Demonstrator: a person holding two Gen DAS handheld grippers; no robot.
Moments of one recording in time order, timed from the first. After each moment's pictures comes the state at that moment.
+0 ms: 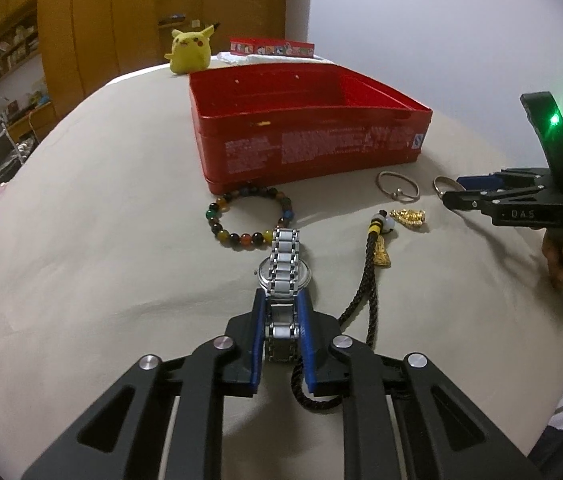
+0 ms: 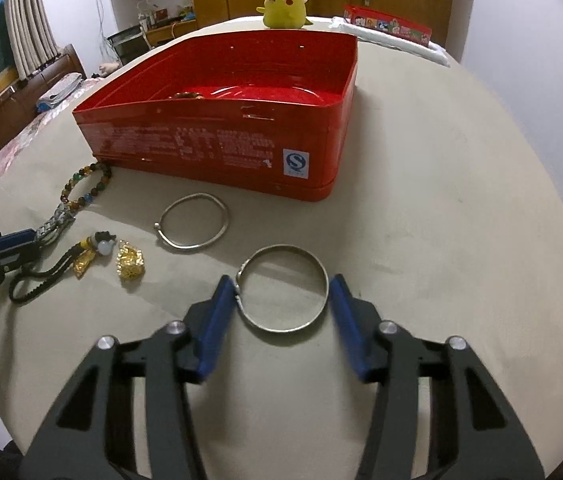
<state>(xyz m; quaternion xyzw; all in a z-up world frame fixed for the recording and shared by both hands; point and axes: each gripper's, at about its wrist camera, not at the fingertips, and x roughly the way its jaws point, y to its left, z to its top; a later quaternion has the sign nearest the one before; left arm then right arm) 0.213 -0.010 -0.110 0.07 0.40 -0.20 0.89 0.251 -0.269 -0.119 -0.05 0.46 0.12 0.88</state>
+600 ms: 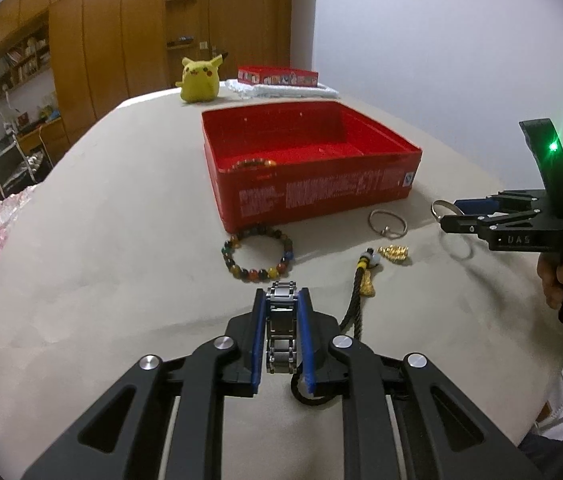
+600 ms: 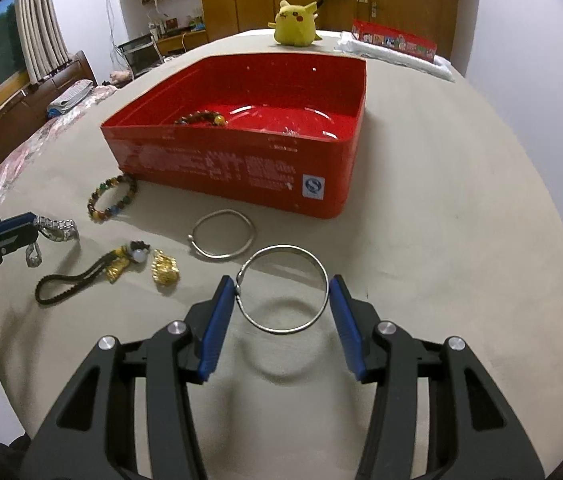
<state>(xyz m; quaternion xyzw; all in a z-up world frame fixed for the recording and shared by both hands) 0.199 -0.003 -0.070 0.07 0.36 -0.19 0.91 0.233 -0.262 -0.092 -0.04 0.43 0.13 0.89</state>
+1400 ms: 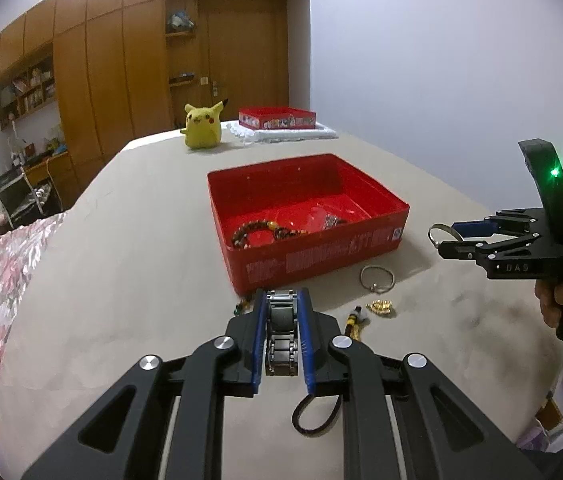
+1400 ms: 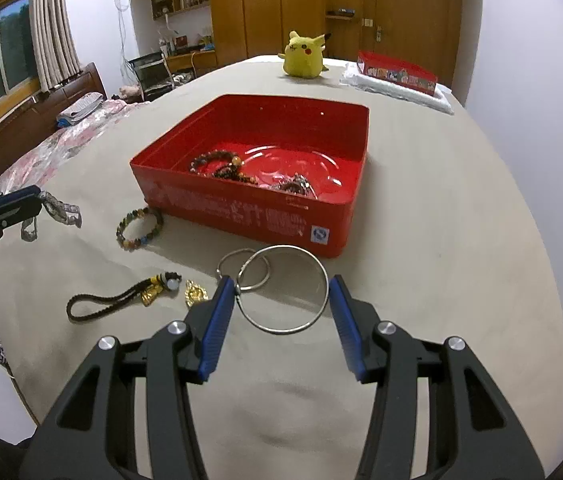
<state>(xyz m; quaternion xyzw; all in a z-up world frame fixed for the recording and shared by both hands) 0.197 -0.006 -0.018 0.08 0.30 -0.19 0.93 0.222 -0.260 -0.049 -0.05 0.40 0.14 0.91</state>
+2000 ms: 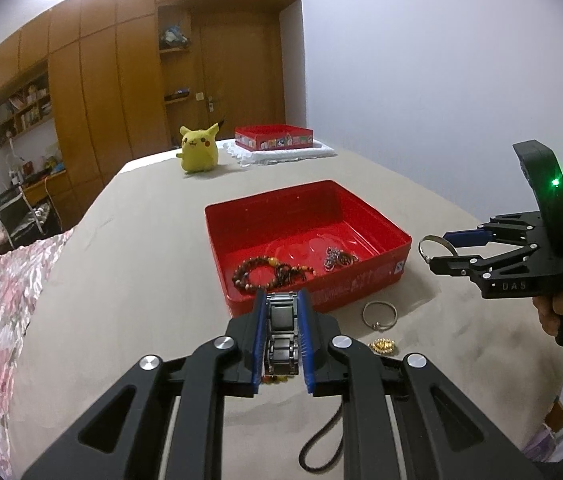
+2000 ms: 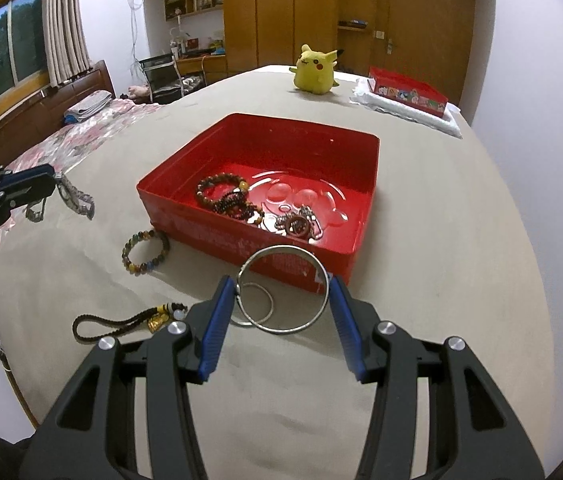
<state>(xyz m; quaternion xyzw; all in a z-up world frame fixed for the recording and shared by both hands) 0.219 -0.016 0.006 0.09 0.28 -0.20 0.93 0.243 -0.249 -0.027 -0.07 0.38 0.16 0.91</state>
